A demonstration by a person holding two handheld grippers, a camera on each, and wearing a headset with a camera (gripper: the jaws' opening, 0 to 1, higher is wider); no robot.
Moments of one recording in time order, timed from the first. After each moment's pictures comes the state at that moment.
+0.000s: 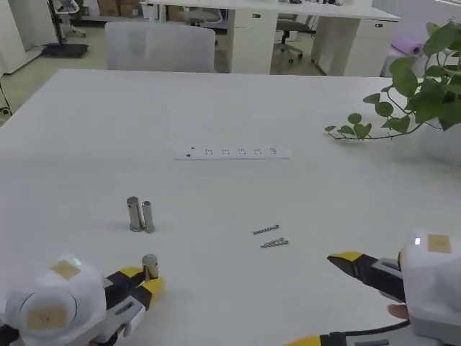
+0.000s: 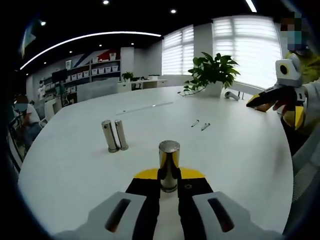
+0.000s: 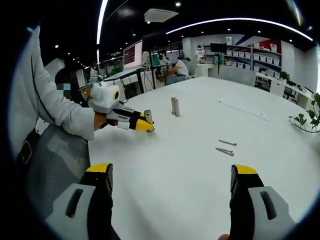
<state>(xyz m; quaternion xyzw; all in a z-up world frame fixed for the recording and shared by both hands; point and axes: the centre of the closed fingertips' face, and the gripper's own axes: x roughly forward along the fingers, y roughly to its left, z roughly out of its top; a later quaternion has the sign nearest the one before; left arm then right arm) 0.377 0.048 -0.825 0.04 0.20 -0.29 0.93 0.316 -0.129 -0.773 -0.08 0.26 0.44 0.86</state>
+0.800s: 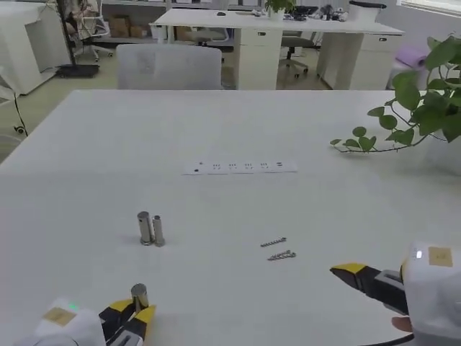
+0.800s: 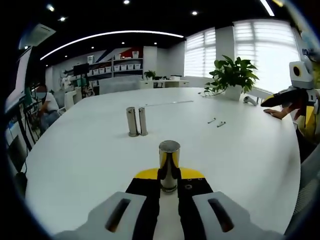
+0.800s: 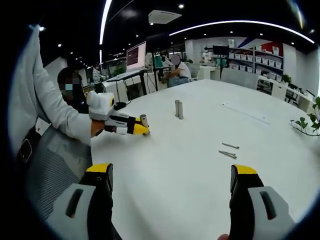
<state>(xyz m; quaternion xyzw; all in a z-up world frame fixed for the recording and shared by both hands) 0.362 0.078 -0.840 0.02 0.21 -0.20 0.96 0.310 -0.122 -0.771 -0.08 0.25 0.44 0.86</state>
